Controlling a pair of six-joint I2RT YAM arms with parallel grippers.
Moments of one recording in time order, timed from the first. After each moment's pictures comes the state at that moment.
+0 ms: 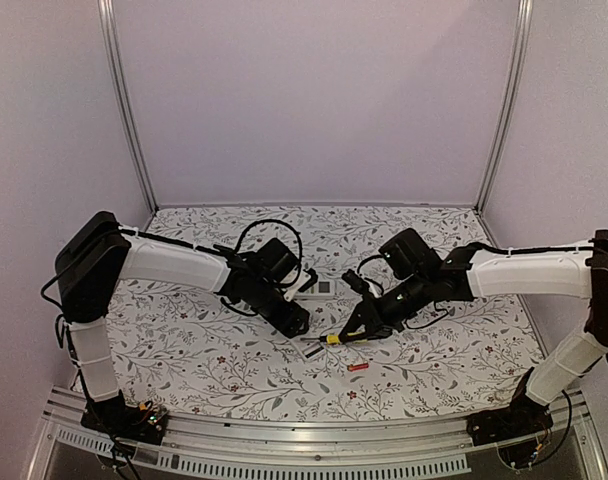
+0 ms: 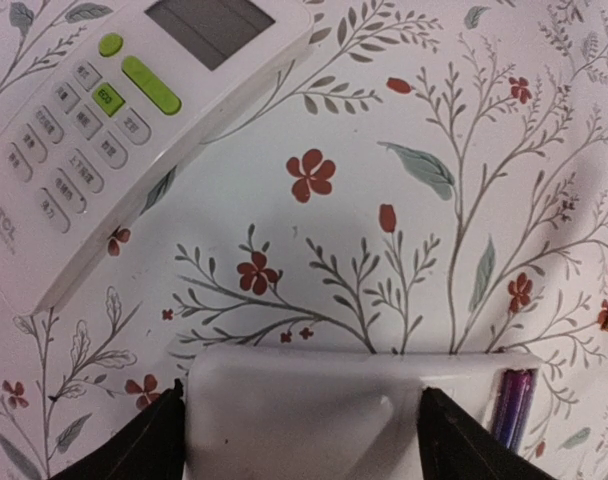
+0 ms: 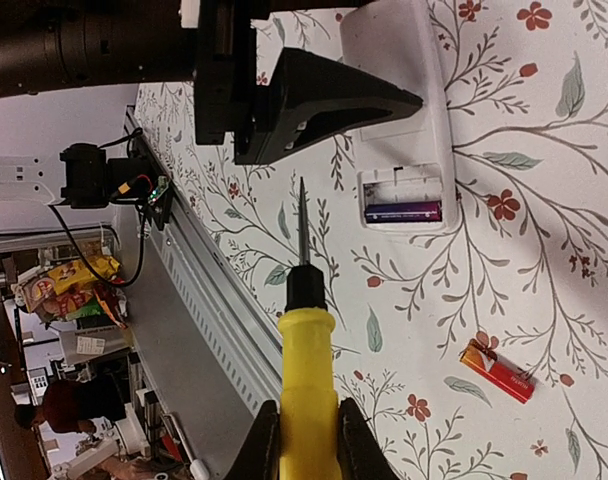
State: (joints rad) left arm -0.88 1.93 1.19 -0.36 0.08 -0.12; right arm 0.85 1.55 0.96 -0.35 -0.65 0.61
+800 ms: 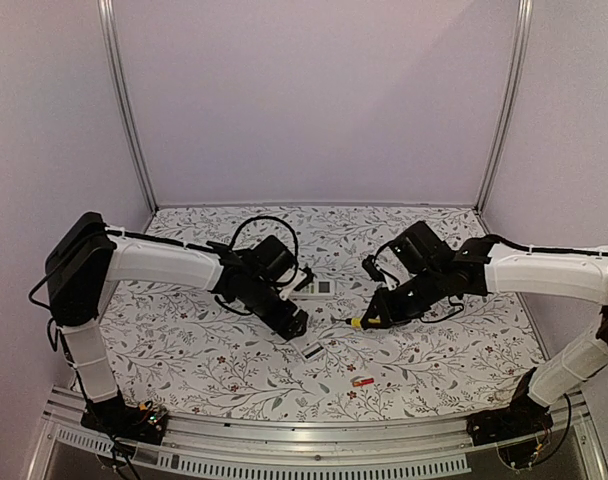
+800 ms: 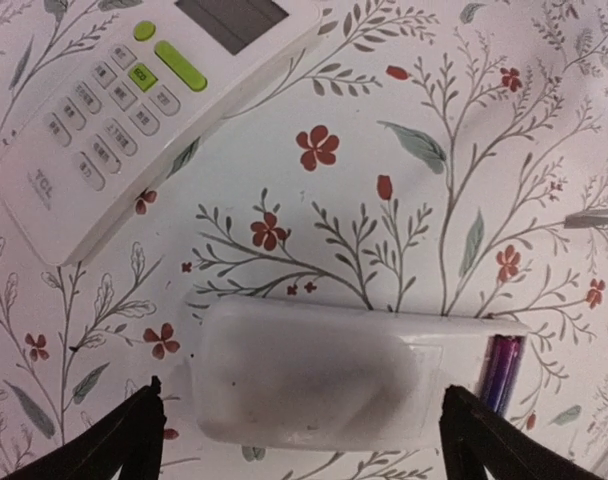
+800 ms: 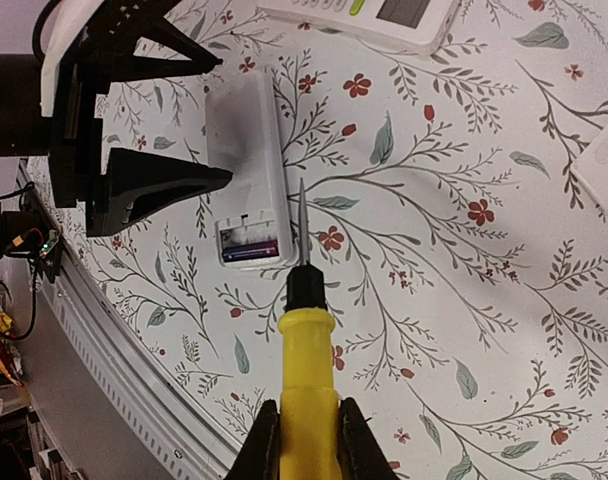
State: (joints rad) left arm -0.89 1.87 1.18 -0.43 0.04 -0.14; right arm 0.85 1.46 0.99 -0.52 -0.29 0.50
